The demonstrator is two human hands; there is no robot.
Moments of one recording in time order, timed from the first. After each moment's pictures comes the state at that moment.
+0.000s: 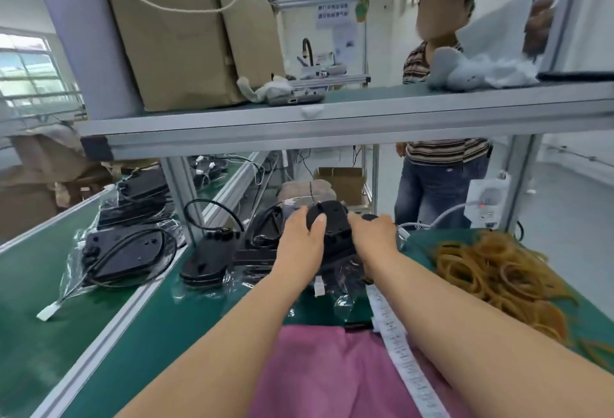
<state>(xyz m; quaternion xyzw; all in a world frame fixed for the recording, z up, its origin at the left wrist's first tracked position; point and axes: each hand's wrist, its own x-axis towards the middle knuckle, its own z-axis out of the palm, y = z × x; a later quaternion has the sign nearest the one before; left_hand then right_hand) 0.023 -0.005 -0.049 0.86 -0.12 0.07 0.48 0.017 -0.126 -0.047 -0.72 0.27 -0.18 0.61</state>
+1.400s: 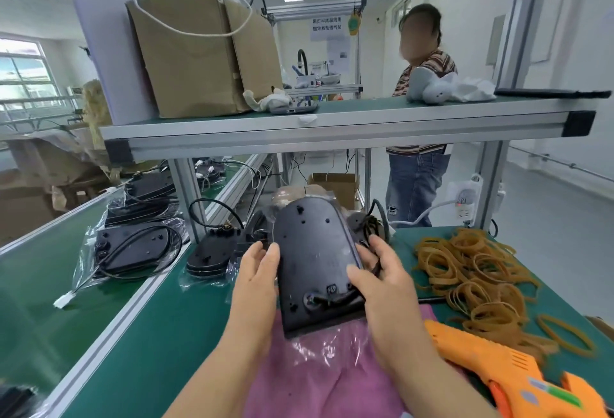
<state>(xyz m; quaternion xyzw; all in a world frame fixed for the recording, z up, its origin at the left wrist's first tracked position) -0.090 0.057 -0.058 0.66 -0.02 0.04 0.75 -0.150 -0.092 -0.049 -0.62 0.09 -0.20 0.75</state>
